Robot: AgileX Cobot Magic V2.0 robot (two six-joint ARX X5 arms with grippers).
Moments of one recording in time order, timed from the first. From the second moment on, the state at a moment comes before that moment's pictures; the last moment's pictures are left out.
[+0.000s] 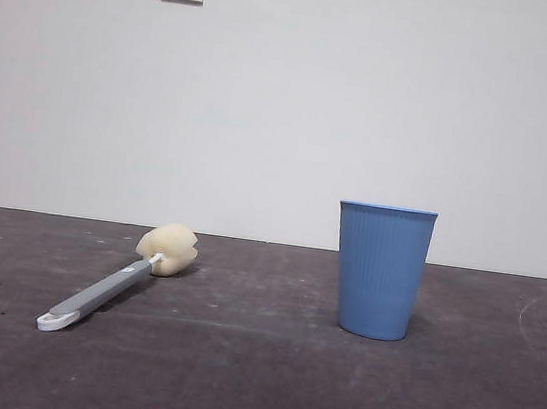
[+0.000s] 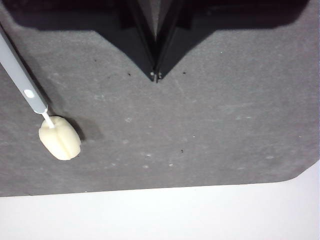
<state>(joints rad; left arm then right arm) 0.03 0.00 0.02 -0.18 0.06 0.02 0.45 0.44 0.83 -0.64 -0.06 0.03</state>
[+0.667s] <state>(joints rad) 0.03 0.00 0.02 -0.18 0.06 0.02 0.16 0.08 0.13 -0.15 -0.05 0.00</state>
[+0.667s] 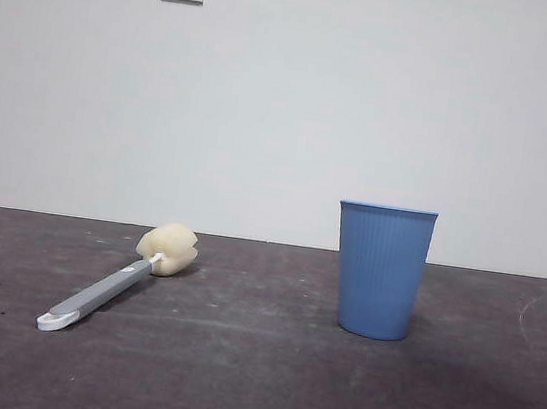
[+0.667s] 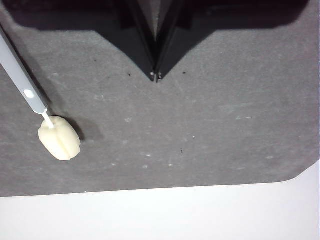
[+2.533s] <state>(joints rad) 0.03 0.00 0.02 -0.18 0.06 0.02 0.02 0.00 0.02 -0.17 -0.05 0.00</state>
